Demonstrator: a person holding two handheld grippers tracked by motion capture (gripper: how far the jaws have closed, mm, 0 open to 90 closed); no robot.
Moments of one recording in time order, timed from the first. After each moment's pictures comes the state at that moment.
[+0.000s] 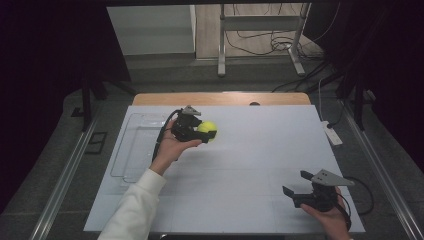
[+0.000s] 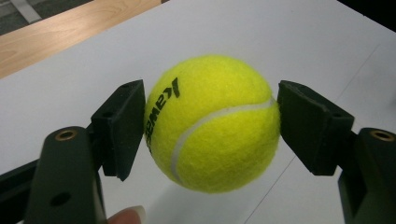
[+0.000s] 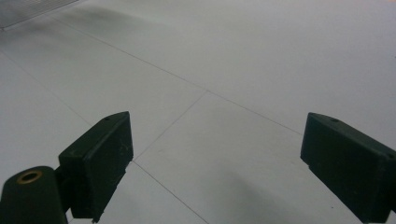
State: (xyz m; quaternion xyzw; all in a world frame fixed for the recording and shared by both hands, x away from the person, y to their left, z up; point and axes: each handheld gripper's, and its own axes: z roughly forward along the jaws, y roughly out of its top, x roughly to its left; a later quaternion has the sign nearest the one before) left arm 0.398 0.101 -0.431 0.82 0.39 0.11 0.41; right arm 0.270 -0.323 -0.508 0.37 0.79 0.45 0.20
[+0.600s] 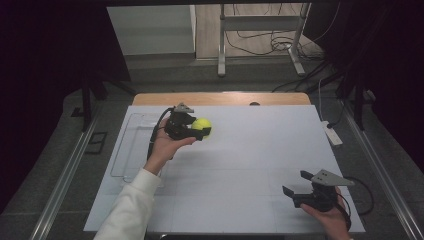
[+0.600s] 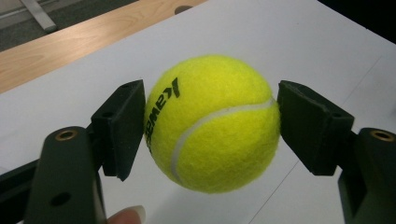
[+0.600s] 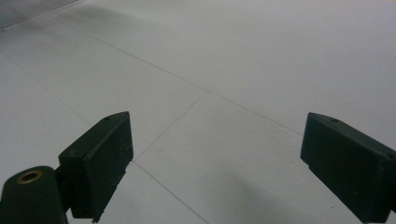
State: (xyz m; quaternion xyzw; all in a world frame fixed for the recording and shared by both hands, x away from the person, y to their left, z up) left arm 0.395 0.118 -0.422 0.80 0.40 0.13 0.42; right arm 0.271 -0.323 -0.508 0.37 0.79 0.45 0.20
